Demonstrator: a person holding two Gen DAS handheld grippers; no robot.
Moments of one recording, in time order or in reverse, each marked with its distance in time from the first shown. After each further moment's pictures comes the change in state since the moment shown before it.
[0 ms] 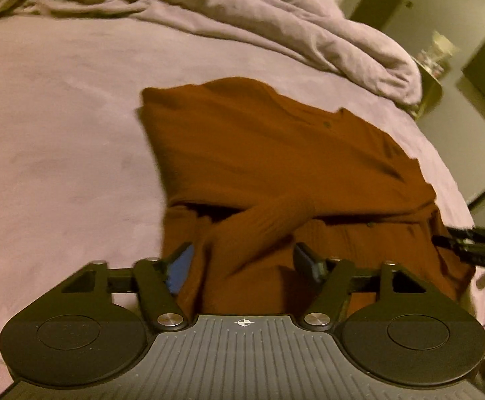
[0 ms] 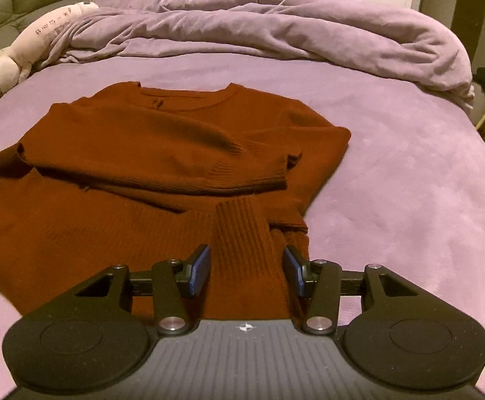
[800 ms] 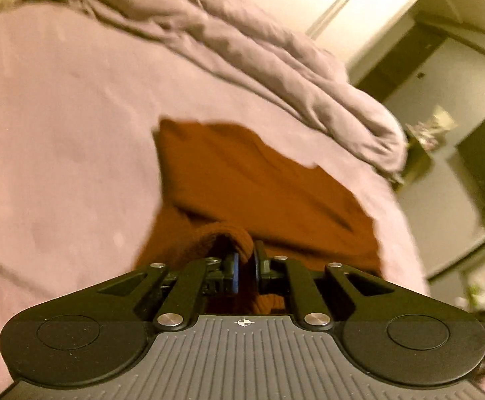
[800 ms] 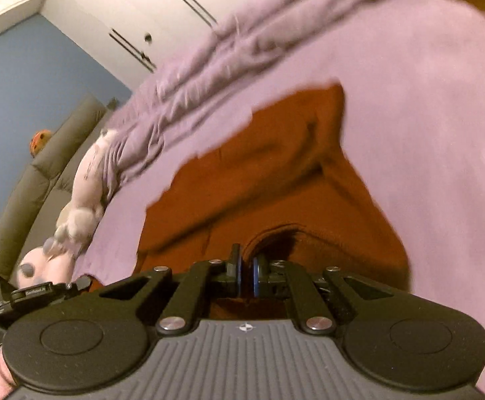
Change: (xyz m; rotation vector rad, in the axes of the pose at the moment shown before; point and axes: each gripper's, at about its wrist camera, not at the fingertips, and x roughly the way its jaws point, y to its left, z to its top) left arm -0.076 -0.014 -0.008 -0.247 -0.164 -0.012; right arm -0.085 -0.024 -0.044 0.615 -0.122 0.360
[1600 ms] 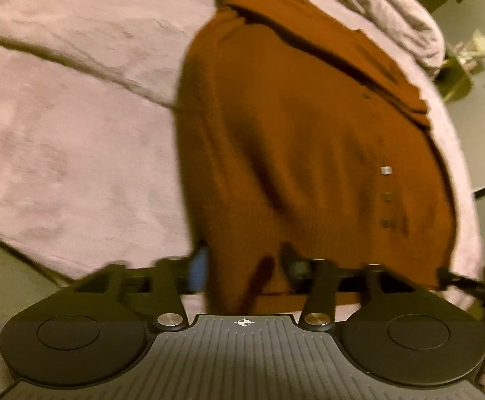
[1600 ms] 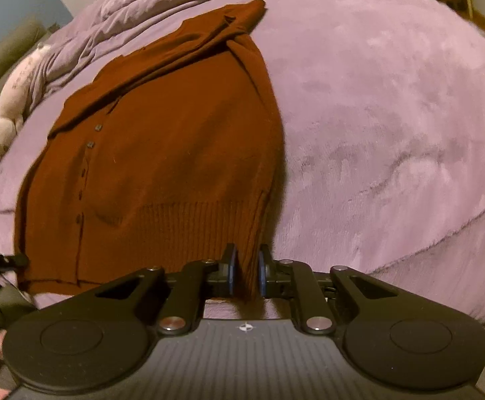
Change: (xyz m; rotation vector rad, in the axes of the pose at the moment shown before) left arm -0.030 0.024 -0.138 -0.006 0.349 0.077; right arm -0.045 -0.026 -0.120 -0.110 0.194 -0.324
